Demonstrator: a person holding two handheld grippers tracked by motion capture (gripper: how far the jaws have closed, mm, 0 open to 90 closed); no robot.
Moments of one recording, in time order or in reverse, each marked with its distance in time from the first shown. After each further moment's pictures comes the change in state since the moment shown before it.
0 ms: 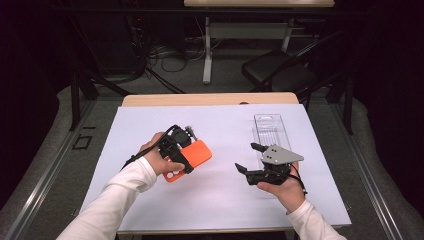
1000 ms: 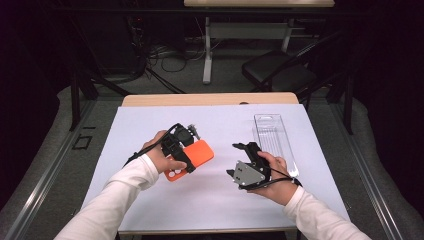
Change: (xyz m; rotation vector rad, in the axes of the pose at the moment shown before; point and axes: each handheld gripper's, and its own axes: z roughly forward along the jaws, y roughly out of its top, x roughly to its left) left arm -0.001 0.007 -0.001 0.020 -0.019 0.013; right arm 0.037 0.019 0.024 0.165 -0.033 -0.727
